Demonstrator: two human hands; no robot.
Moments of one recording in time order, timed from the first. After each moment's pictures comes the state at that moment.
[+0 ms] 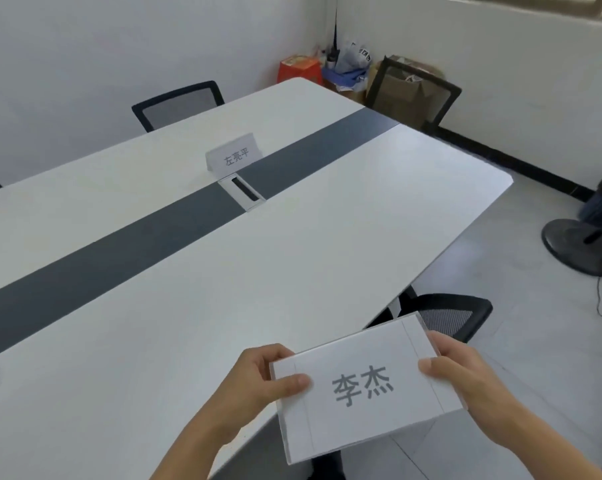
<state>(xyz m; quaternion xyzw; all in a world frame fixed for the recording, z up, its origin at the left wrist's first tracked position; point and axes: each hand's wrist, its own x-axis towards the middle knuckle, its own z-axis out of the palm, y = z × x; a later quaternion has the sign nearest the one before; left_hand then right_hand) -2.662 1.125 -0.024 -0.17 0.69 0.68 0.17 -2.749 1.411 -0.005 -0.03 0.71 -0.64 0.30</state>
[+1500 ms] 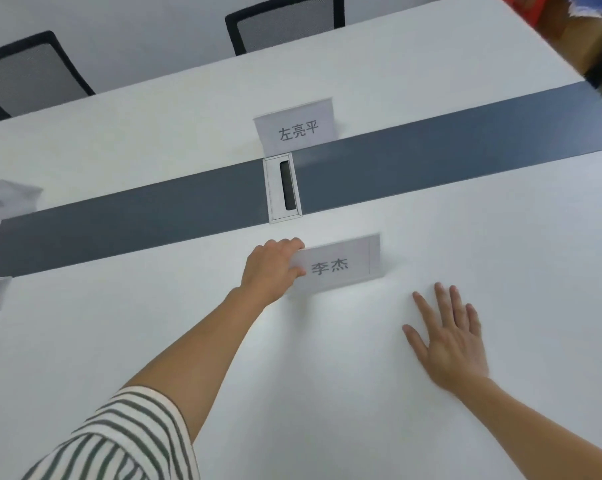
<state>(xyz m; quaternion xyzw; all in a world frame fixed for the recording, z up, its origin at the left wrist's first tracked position) -3.084 1.038 -0.148 -0.34 0.93 0.13 0.06 -3.229 1.322 -0.261 -0.39 0.91 -0.01 0.13</state>
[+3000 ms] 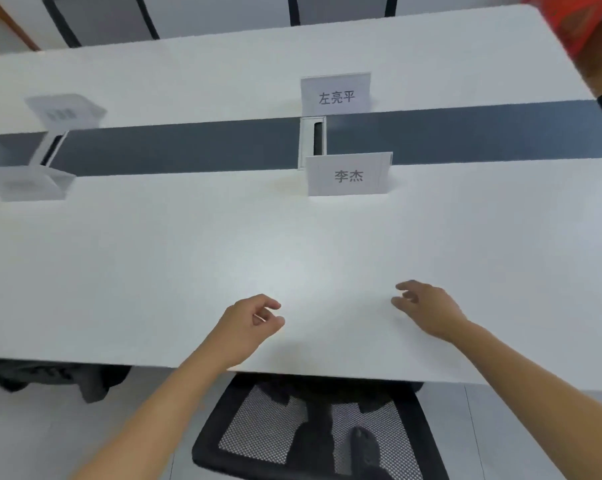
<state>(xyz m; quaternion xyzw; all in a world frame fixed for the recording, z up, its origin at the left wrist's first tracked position) -2.886 1.236 -0.080 -0.51 0.70 0.49 0.03 -3.191 1.367 -0.168 -0.37 0.83 -0.10 0.40</state>
